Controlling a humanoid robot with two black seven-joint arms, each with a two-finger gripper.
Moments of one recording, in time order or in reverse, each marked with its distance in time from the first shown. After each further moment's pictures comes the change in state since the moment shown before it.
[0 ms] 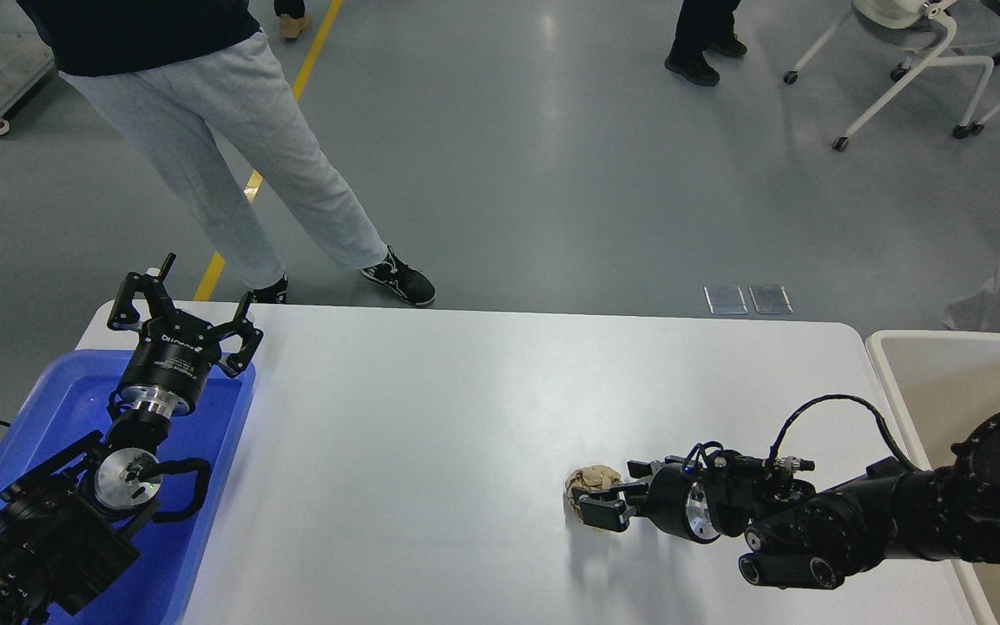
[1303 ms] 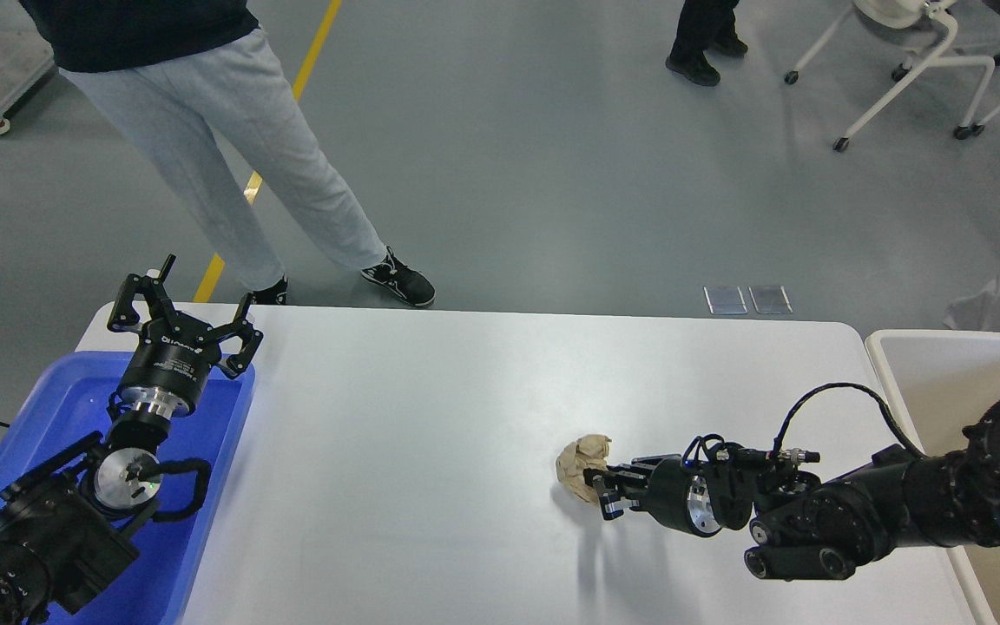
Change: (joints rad) left arm 0.000 0.000 0.000 0.000 0.000 0.000 0.000; right arm 0.109 -0.047 -0.024 0.132 0.010 -0.020 0.003
